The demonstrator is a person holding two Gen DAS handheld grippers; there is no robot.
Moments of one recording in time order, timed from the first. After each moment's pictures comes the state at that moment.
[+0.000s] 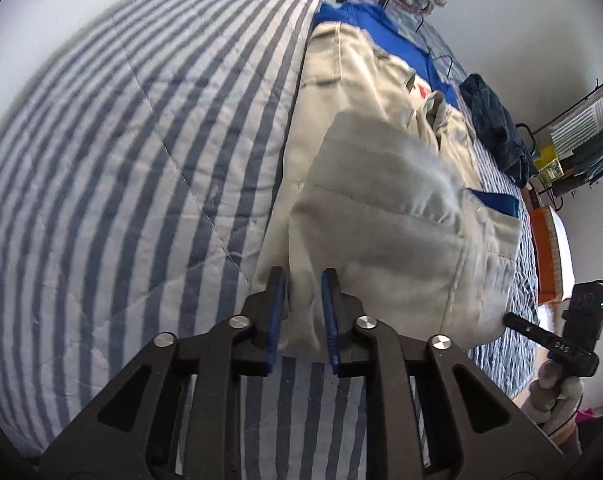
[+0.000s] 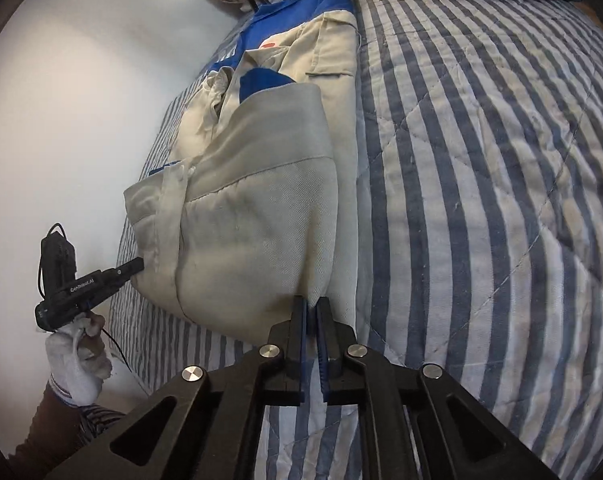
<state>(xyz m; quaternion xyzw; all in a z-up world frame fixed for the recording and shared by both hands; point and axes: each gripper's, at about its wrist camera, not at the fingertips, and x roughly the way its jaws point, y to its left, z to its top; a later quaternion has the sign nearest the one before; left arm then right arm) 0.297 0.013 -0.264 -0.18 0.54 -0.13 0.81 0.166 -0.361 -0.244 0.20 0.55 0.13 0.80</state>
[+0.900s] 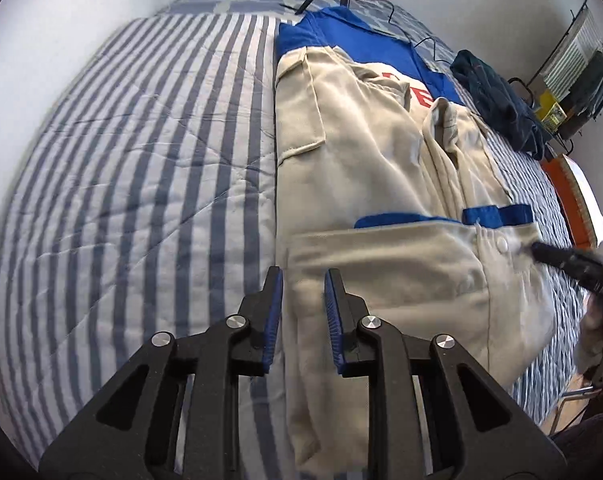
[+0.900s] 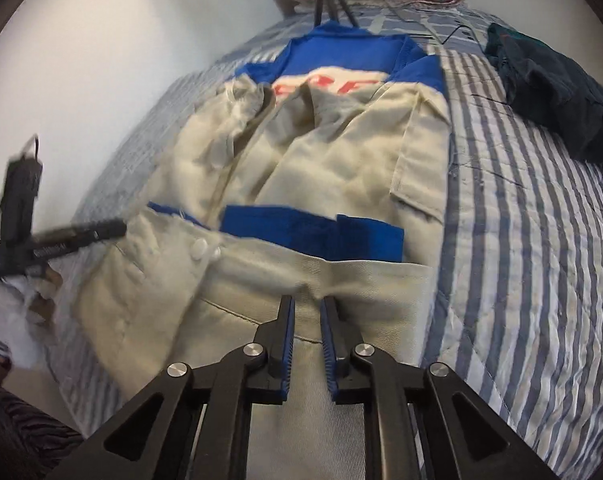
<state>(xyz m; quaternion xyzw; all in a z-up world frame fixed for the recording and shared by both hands) 0.374 -0.007 -0.271 -0.06 0.52 -0.16 0.84 0.259 -0.314 -0.226 0.07 0.51 0.14 0.85</state>
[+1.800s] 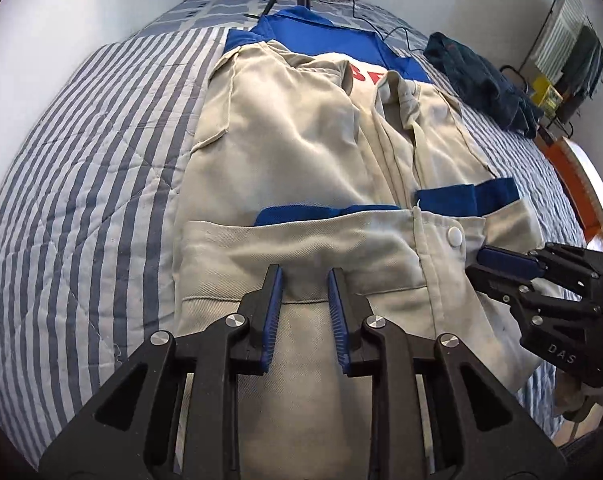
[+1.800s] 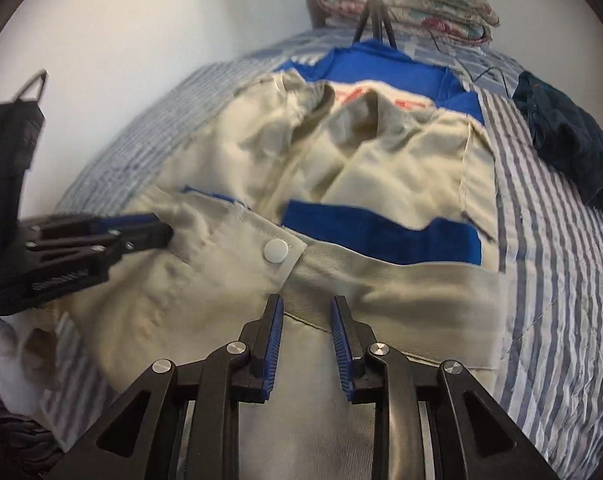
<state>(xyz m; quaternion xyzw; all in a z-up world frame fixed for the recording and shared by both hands) 0.356 -0.077 -0.285 -0.02 0.50 -0.17 0.85 0.259 -0.233 -0.261 -0.04 0.50 0.13 0.86</state>
